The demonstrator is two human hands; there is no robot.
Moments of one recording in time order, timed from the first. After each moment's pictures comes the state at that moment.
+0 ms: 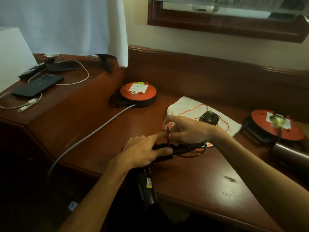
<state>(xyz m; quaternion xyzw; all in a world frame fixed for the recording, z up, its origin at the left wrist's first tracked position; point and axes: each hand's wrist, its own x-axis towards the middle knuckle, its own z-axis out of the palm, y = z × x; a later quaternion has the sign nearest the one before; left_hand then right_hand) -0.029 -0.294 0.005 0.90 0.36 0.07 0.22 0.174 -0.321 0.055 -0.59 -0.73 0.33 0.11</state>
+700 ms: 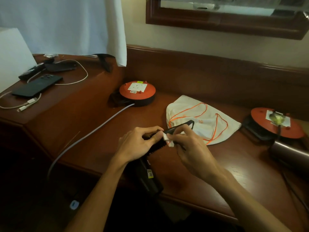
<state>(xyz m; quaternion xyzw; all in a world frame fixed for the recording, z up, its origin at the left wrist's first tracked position) -0.034 -0.290 -0.001 0.81 0.45 0.21 0.31 0.146 -0.394 0.011 -0.63 -0.72 0.05 0.29</state>
